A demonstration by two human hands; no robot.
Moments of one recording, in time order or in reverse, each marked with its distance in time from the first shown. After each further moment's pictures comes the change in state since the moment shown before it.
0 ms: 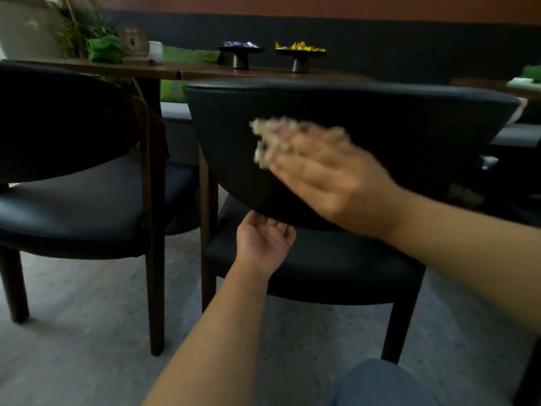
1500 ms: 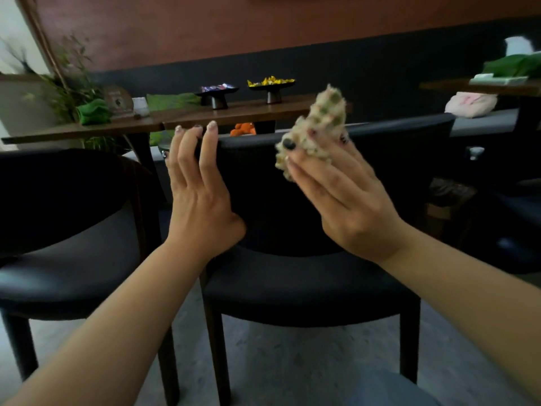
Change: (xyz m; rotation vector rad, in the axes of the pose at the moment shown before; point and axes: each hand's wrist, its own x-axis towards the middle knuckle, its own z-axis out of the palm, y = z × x) left_hand -0.057 0.090 0.103 2.225 -0.020 1.633; right_hand -0.020 0.010 -0.019 -0.151 0.298 0.392
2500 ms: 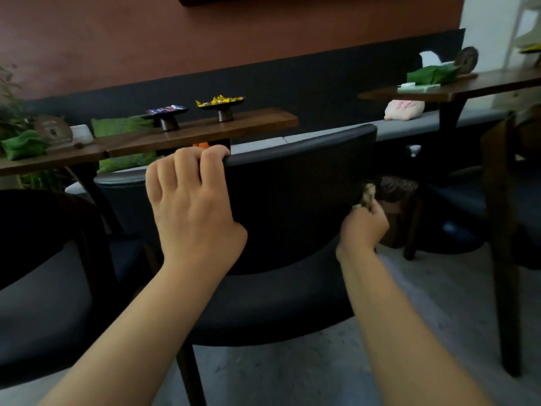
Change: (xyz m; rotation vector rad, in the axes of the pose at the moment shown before) left_hand 0.028 0.076 -0.012 0.090 0.069 0.003; right_hand -0.081 0.031 0.008 0.417 0.643 2.122
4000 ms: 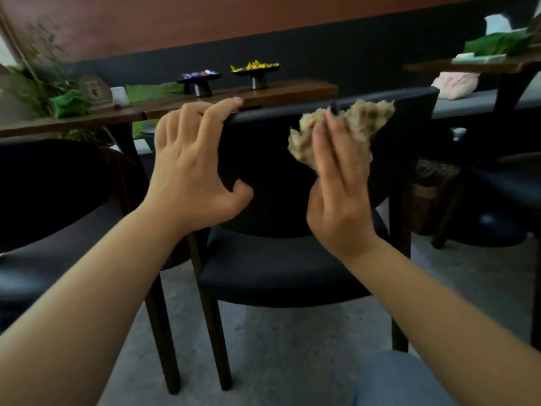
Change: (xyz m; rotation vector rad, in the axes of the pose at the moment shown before) left_hand -0.006 -0.071 -0.015 -0.190 -0.219 0.137; right_hand -0.085 0.001 0.006 -0.480 -0.558 -1.631
